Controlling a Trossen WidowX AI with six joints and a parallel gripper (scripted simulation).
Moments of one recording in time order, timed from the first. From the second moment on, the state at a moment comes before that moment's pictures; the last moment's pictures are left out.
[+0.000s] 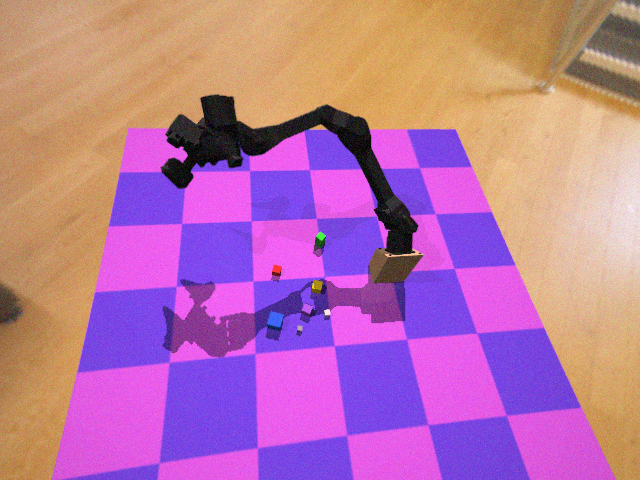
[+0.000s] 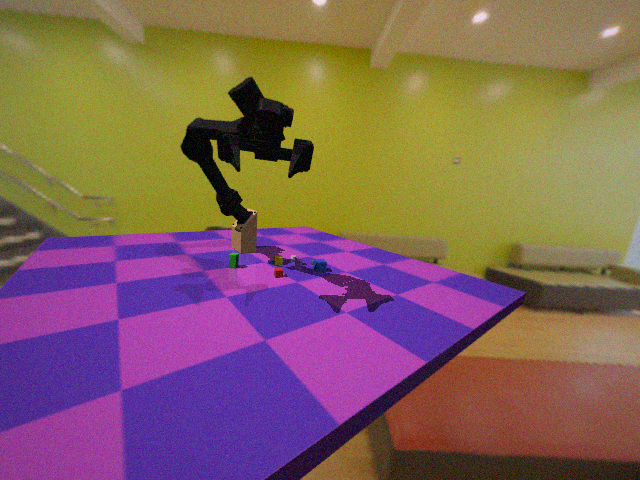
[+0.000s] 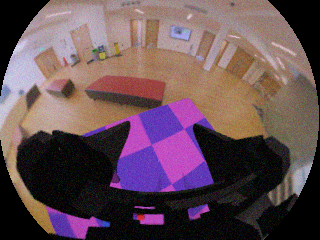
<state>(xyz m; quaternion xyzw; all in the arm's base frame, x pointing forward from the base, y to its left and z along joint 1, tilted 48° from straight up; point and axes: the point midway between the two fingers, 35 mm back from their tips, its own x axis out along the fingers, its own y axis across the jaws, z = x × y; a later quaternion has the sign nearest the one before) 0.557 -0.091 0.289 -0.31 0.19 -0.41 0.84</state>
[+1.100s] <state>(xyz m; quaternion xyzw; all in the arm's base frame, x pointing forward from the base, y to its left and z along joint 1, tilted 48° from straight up) 0.350 -0.105 0.012 -0.13 0.59 -0.44 0.66</state>
